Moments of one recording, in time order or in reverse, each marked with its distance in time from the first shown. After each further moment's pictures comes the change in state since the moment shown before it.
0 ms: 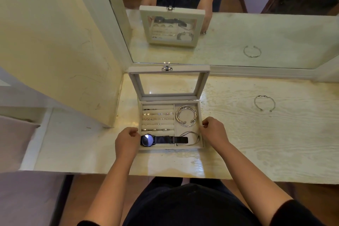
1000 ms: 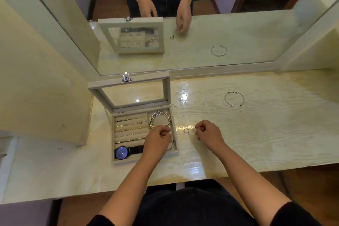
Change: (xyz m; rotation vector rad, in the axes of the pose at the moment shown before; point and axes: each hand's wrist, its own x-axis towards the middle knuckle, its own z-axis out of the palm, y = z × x) left_hand -0.064 0.085 0.089 -0.094 -0.443 0.238; right_hand 0.002 0.060 -0.042 0.277 0.002 -0.010
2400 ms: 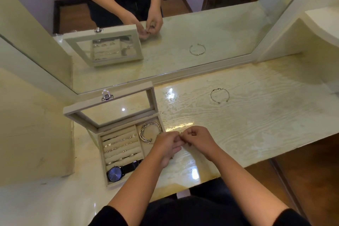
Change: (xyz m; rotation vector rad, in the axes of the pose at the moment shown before) left_hand 0.033 0.019 0.037 -0.457 -0.352 -0.364; right_hand -0.011 -0.013 0.003 0.374 -0.051 0.057
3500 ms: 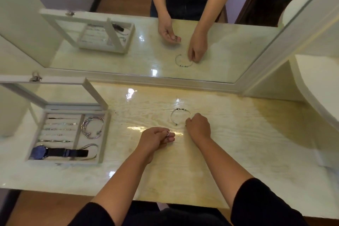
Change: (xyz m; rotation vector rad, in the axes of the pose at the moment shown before) left_hand 0.054 0.007 0.170 -0.086 0.268 0.151; right_hand 0.121 -0.002 -0.182 -0.720 0.124 0.040
